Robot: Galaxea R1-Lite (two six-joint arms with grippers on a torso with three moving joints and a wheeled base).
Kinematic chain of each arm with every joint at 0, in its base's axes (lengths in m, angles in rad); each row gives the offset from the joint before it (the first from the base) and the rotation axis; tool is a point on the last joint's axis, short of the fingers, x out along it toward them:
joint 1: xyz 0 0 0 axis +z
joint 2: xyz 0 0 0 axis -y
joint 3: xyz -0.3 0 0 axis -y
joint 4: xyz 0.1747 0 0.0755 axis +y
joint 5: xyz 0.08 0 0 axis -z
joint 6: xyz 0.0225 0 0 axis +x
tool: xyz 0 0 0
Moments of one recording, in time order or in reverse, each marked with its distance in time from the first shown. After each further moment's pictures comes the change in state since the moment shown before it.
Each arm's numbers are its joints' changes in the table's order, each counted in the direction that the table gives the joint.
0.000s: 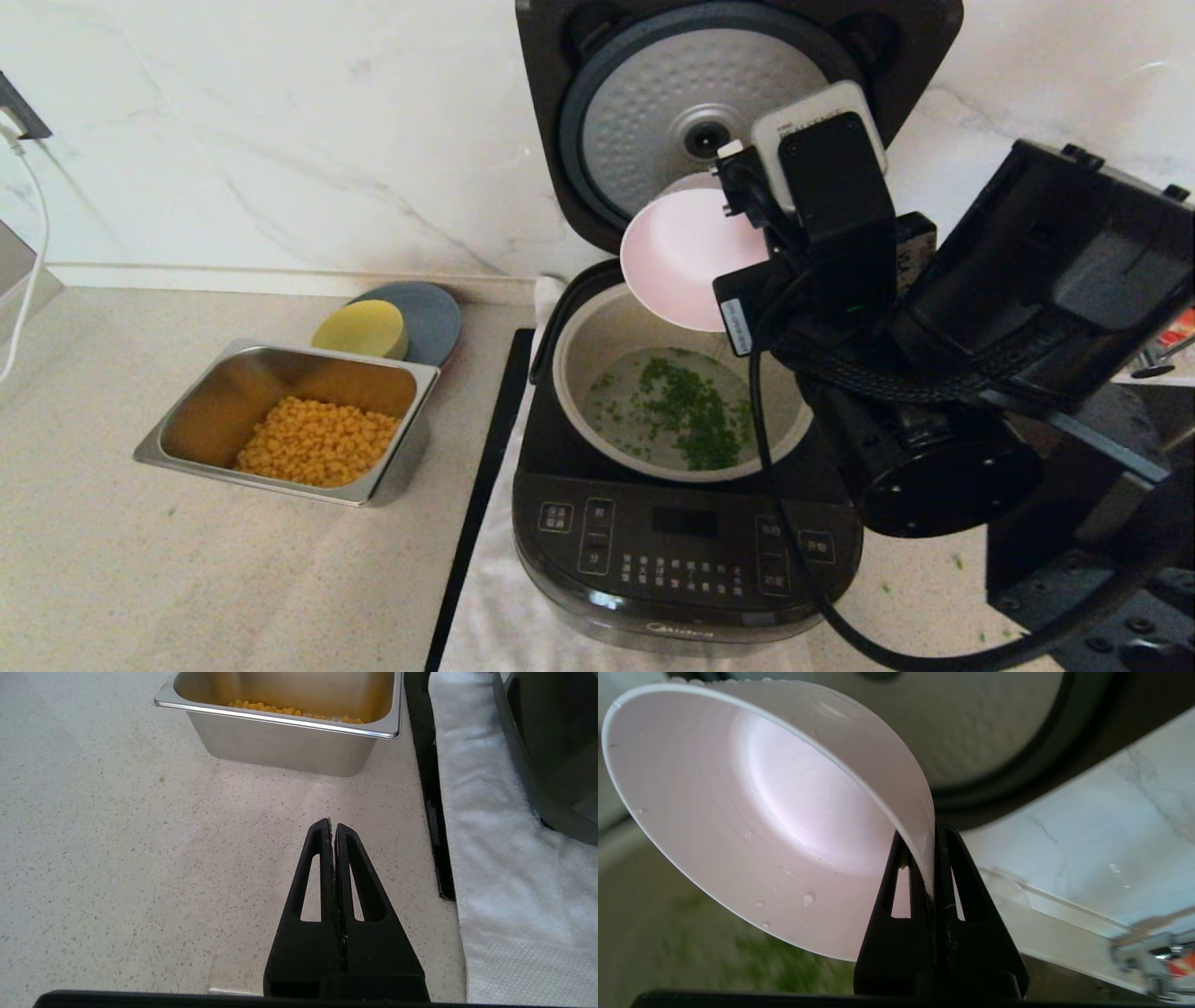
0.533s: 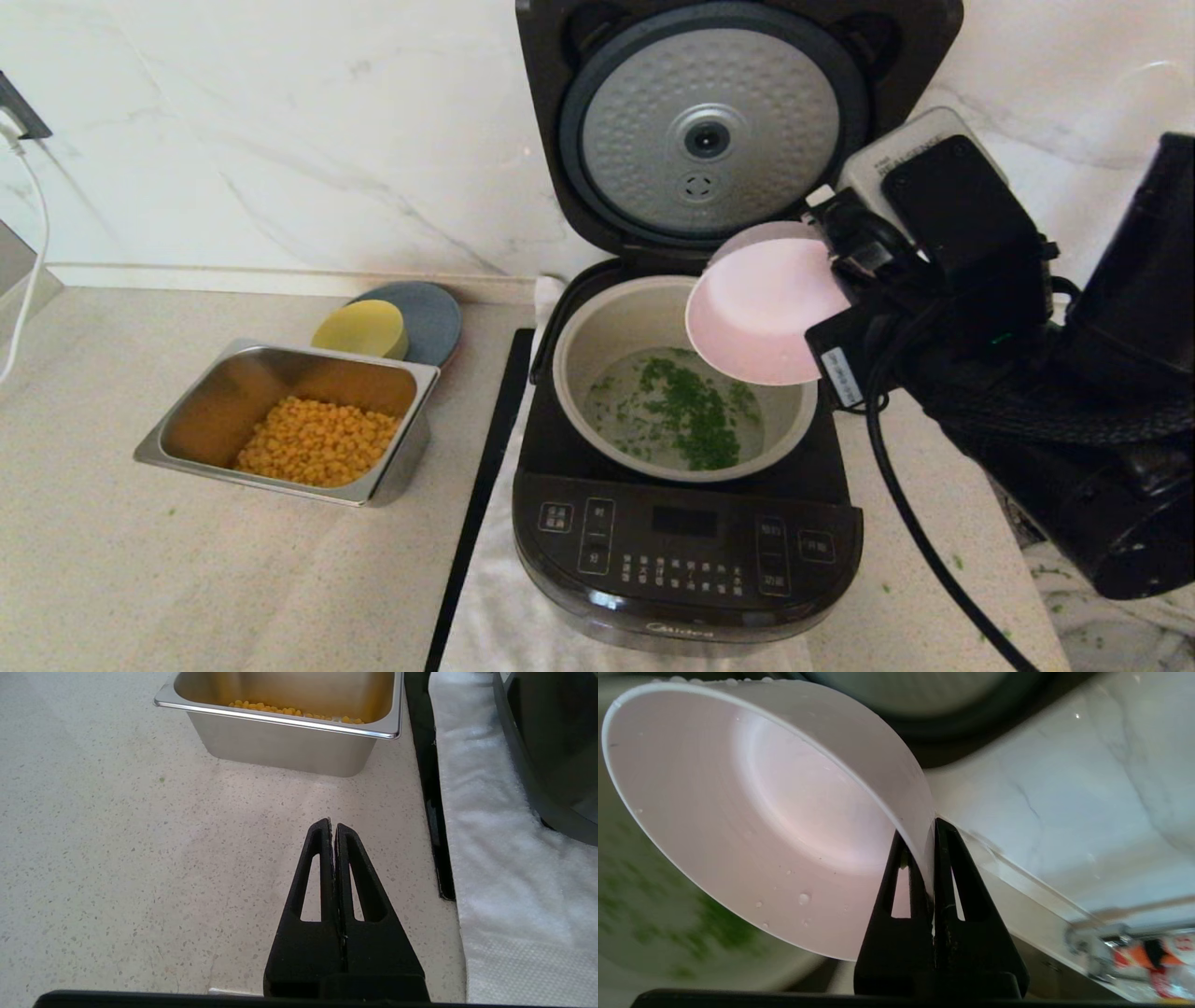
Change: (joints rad) left arm 0.000 0.000 0.000 0.000 0.000 0.000; right arm -0.030 0.214 -0.096 0.368 -0.056 0.046
